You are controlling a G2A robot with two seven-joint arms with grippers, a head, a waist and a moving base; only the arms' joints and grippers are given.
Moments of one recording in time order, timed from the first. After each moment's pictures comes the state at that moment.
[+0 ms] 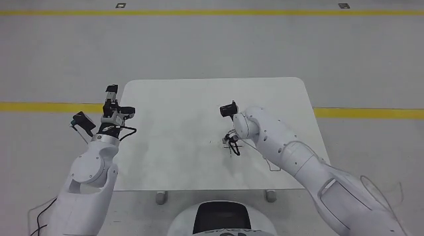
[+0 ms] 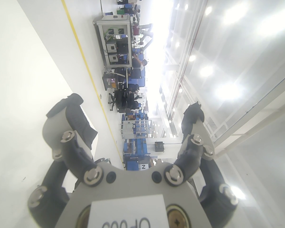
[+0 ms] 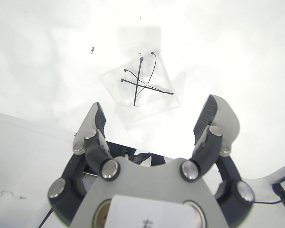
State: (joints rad) left arm 1.73 -1.15 -1.60 -1.80 -0.42 0.00 0.00; right arm -0.86 -1.41 0.63 -1.04 -0.83 0.34 1.16
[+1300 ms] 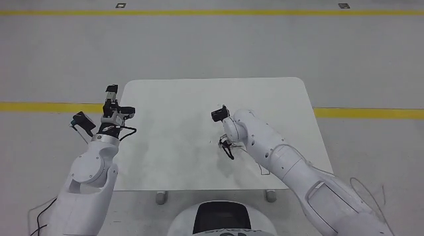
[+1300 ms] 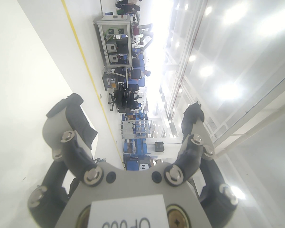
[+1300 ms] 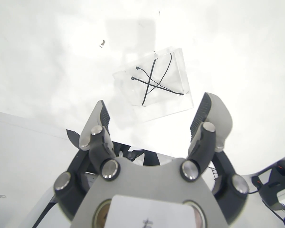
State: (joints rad) left arm 1.73 -1.15 -1.60 -1.80 -0.42 0.00 0.00; right arm -0.90 -1.51 0.67 -1.00 -1.02 0.27 1.23
